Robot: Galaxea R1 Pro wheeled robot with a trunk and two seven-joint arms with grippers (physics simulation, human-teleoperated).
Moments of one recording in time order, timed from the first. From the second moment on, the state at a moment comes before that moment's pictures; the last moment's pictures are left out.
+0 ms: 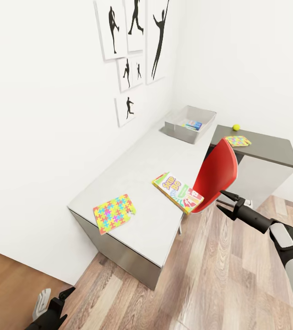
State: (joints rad) left arm -0.15 0.11 0.43 -0.82 1.01 0.62 -0.24; right arm -0.84 -0.34 -0.37 -0.56 -0.74 0.93 0.87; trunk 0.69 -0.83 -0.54
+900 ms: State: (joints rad) left arm -0.15 0.11 0.43 -0.82 1.01 0.62 -0.24; right arm -0.83 -0.34 -0.29 -0.57 -0.73 0.92 0.87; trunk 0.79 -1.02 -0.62
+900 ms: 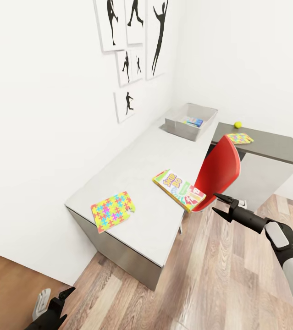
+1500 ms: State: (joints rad) left arm -0.15 0.11 0.43 -0.82 1.01 0.62 -0.24; right arm -0.83 -0.33 -0.29 -0.57 -0.73 0.92 0.87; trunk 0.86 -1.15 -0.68
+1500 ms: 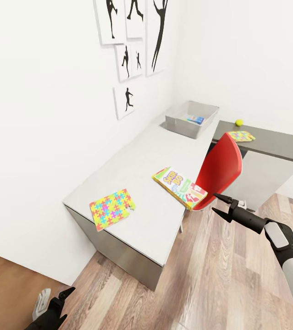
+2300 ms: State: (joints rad) left arm -0.15 0.11 0.43 -0.82 1.01 0.62 -0.25; right arm -0.83 -0.34 -0.29 -0.57 -0.73 0.93 0.88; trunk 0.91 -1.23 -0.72
